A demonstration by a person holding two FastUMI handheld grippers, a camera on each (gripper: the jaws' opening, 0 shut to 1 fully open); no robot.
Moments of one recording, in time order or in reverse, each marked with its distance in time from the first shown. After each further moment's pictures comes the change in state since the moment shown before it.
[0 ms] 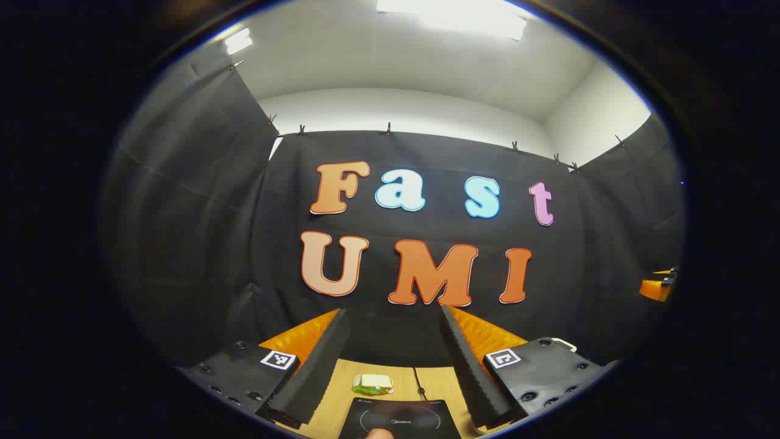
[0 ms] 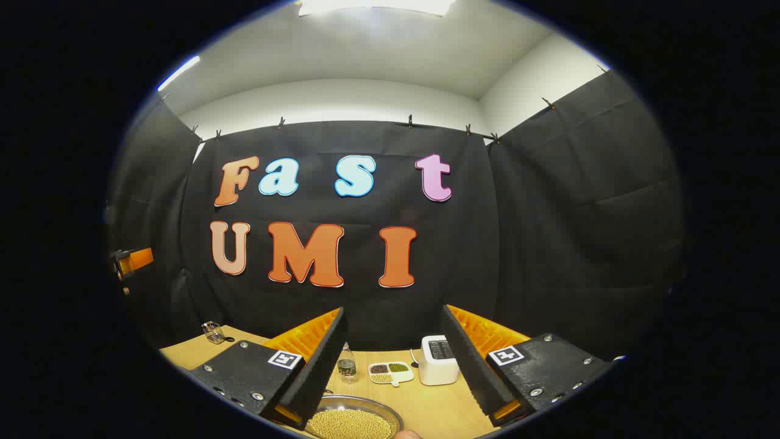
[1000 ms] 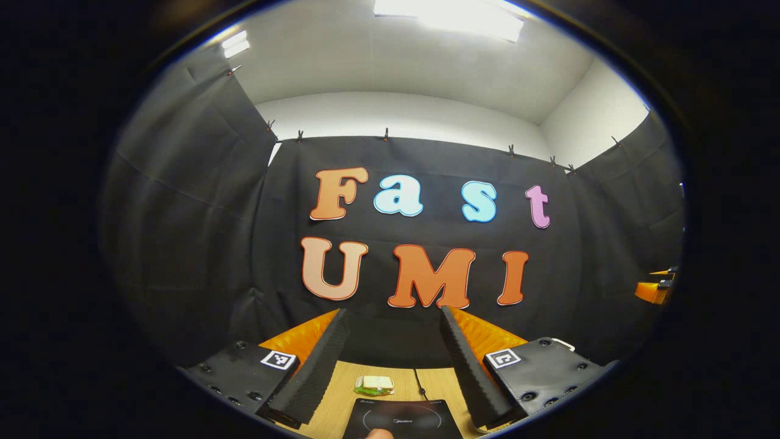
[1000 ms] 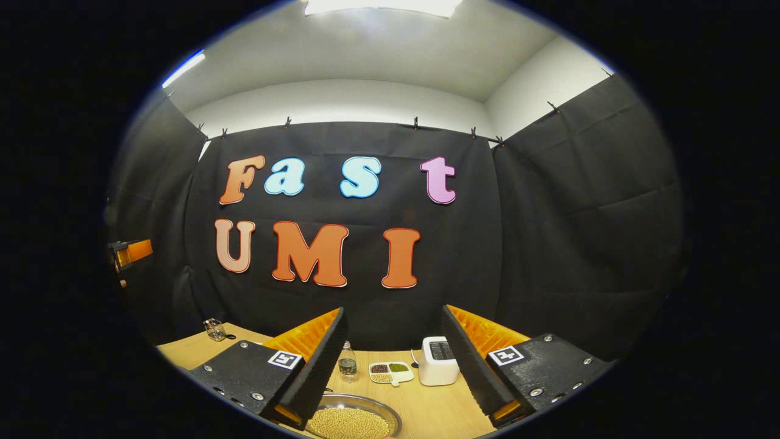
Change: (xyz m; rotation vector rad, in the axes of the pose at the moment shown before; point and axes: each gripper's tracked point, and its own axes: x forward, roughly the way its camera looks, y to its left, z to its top) left arm -0.015 0.003 0.015 0.004 -0.006 -0.009; right arm -0.005 0.002 -0.002 -0.010 0.004 0.019
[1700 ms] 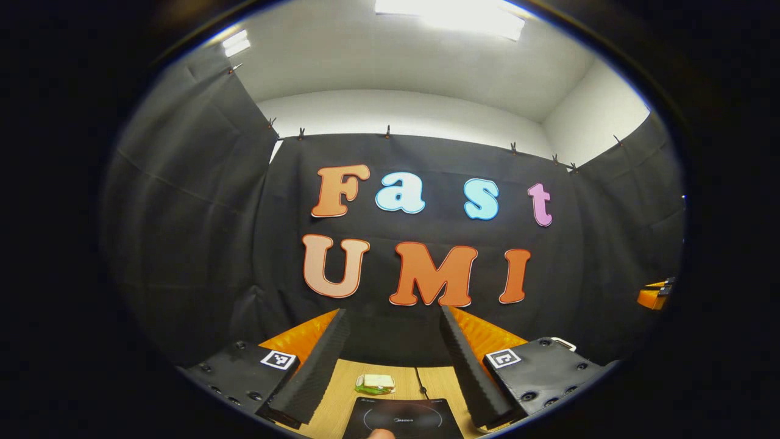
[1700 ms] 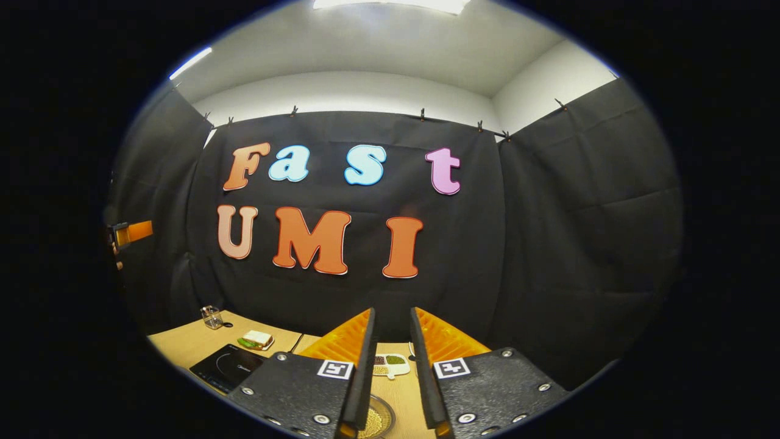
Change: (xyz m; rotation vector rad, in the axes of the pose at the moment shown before) left arm 0.001 -0.001 -0.004 -0.008 0.021 -0.002; right arm -0.001 0.003 -0.029 -0.049 0.039 0.022
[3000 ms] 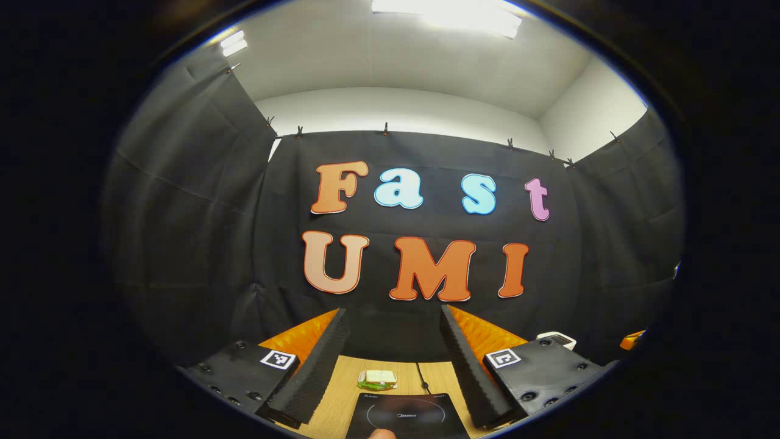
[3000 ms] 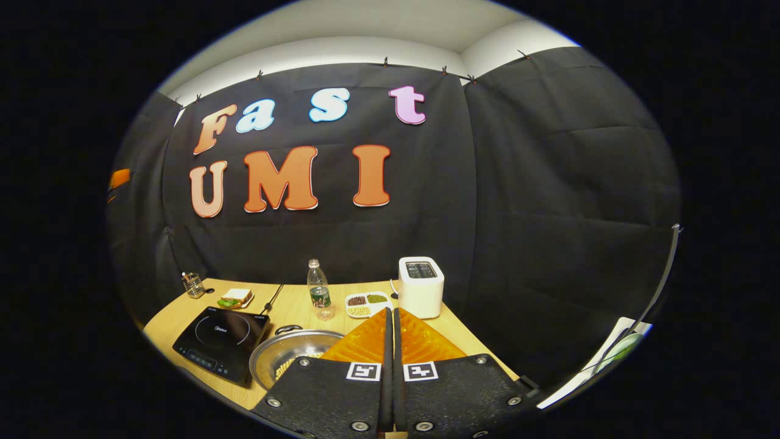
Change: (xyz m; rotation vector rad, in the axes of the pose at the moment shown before) left arm -0.016 0.006 -0.004 0.022 0.014 -0.006; right arm -0.038 -0.032 -0.182 0.092 0.274 -0.098
